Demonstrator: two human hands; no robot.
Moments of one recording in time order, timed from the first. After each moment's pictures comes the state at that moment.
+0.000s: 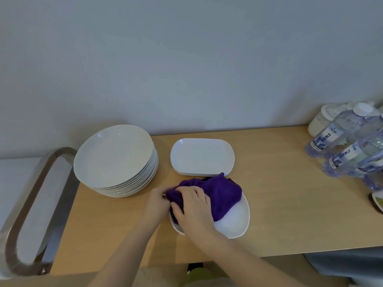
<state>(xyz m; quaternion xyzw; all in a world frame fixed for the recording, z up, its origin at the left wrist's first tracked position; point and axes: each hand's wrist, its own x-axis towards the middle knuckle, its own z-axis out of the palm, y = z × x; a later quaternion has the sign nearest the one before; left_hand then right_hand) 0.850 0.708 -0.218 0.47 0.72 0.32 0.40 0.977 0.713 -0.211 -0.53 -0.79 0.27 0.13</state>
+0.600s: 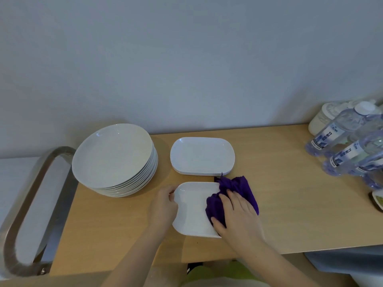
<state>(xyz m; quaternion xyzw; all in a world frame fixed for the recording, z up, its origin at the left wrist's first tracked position) 0.873 0.703 -0.220 0.43 0.78 0.30 0.35 1.074 0.708 -0.216 -0.57 -0.81 0.12 -0.02</state>
